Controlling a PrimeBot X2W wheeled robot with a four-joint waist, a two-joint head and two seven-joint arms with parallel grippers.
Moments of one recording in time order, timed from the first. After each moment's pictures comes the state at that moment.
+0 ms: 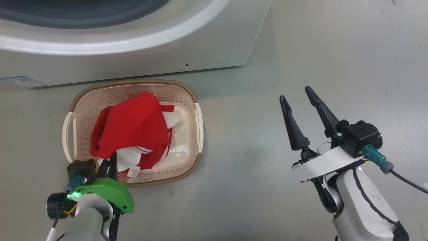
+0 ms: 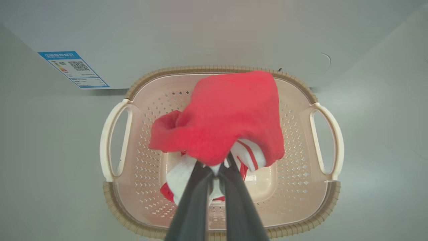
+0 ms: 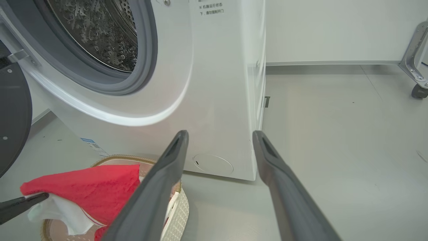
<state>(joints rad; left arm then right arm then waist) -0.37 0.03 -0.14 0.76 -0.37 -0.02 -0.25 -0.27 -0.08 0.29 0.18 0.29 0.12 -0.26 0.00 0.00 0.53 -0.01</state>
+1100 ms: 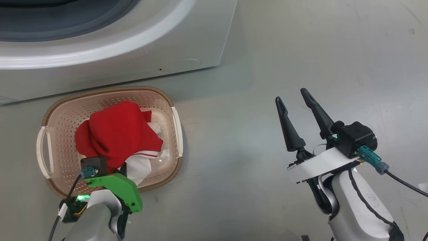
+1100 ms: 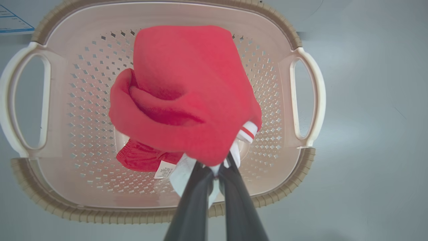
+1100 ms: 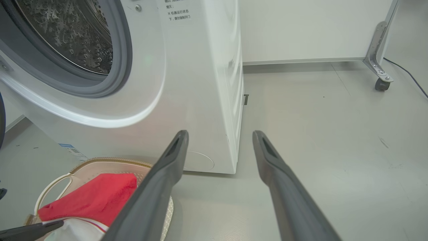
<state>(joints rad) -0.48 0.03 -0.35 0.97 -0.59 0.03 -0.14 -0.27 -0.06 0.31 0.19 0.31 0.12 -0.26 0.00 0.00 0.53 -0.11</state>
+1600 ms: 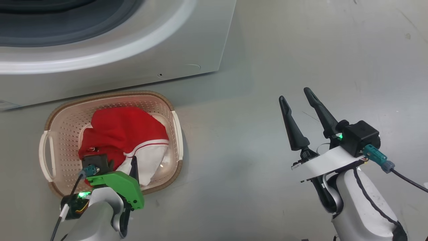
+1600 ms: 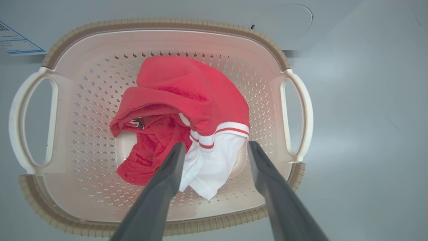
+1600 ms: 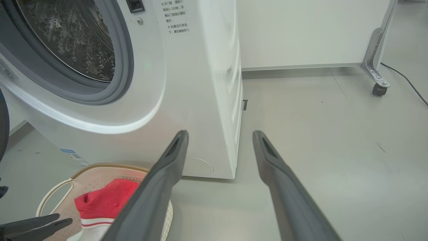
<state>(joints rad) -0.50 0.03 -0.40 1.00 -0.65 0.05 -0.18 -0.27 -0.06 0.29 0.20 0.31 0.12 -0.26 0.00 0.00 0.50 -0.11</state>
